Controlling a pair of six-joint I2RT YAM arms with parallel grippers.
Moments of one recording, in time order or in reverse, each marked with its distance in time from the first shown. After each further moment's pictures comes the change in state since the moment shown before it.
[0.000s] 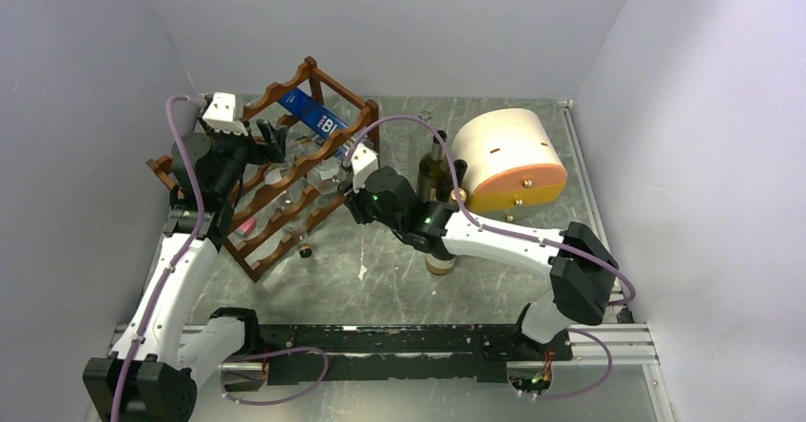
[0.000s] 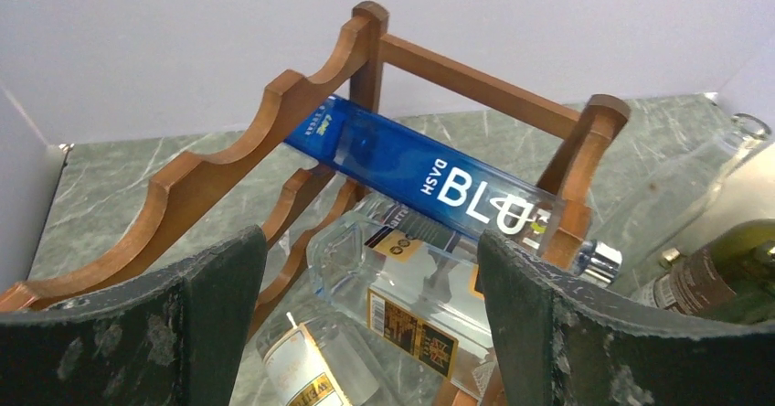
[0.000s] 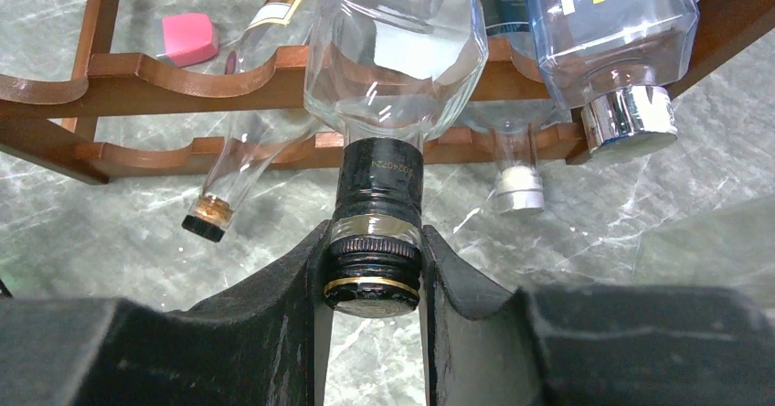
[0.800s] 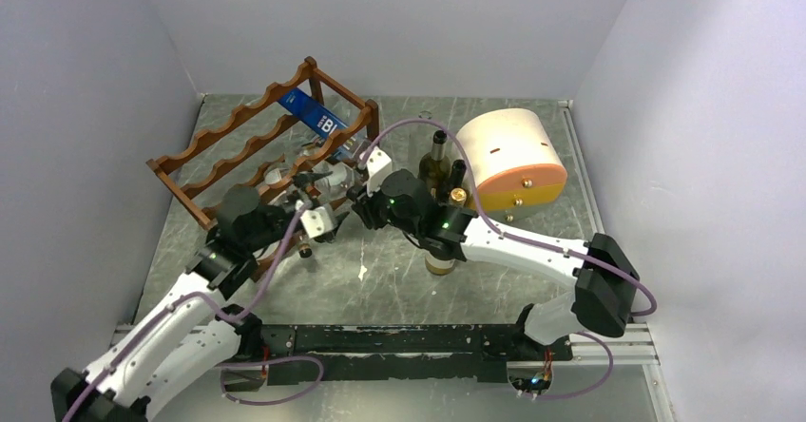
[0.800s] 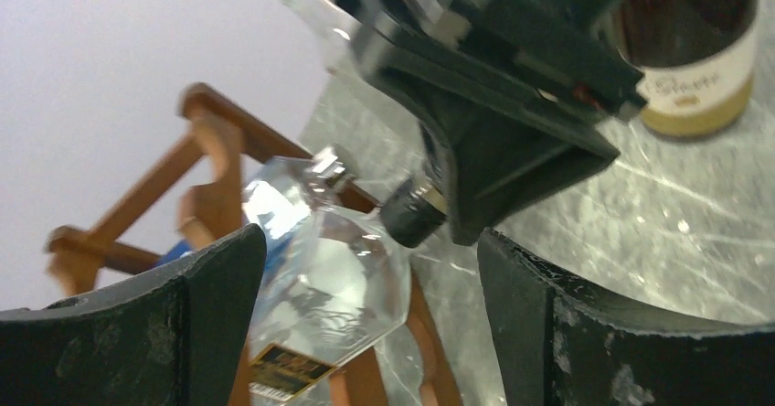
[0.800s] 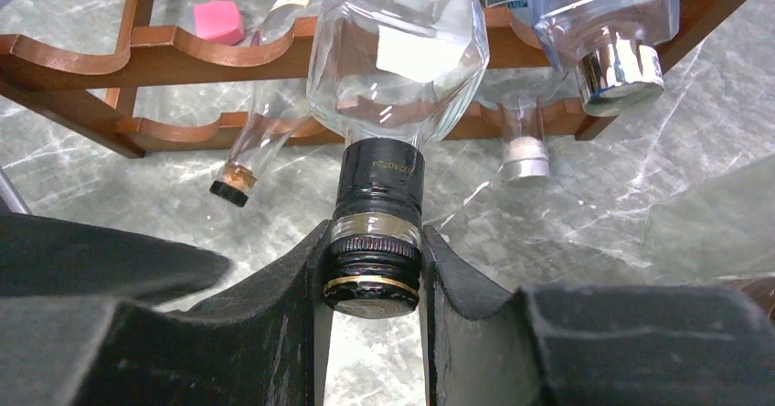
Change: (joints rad) left arm -0.432 -0.270 -0.277 -0.020 0.315 0.751; right arm -0.008 -0.115 -0.065 -0.041 -0.046 0.039
